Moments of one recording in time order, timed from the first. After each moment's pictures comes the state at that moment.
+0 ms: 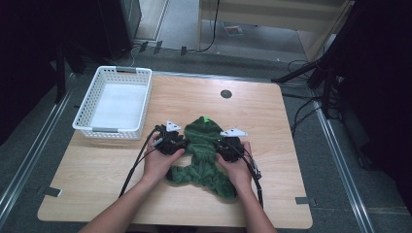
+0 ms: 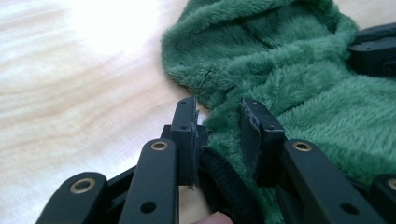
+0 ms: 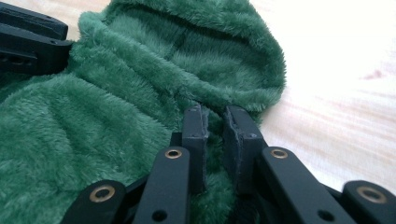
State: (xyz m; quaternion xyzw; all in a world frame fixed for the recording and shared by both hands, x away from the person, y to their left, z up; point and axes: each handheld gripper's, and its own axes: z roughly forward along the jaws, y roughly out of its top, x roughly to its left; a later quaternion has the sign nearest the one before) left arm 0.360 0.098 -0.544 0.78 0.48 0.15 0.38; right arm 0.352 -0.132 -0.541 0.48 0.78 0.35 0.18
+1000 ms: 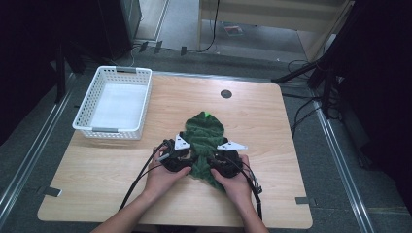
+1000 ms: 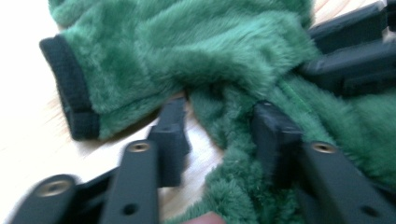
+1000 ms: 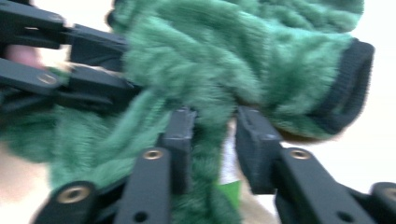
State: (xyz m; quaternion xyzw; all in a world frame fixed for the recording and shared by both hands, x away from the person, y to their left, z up) left arm 0.307 0.074 -0.545 0.81 0.42 0.14 0.38; right arm 0.303 -0.127 -0.538 0.46 0.79 0.37 0.14
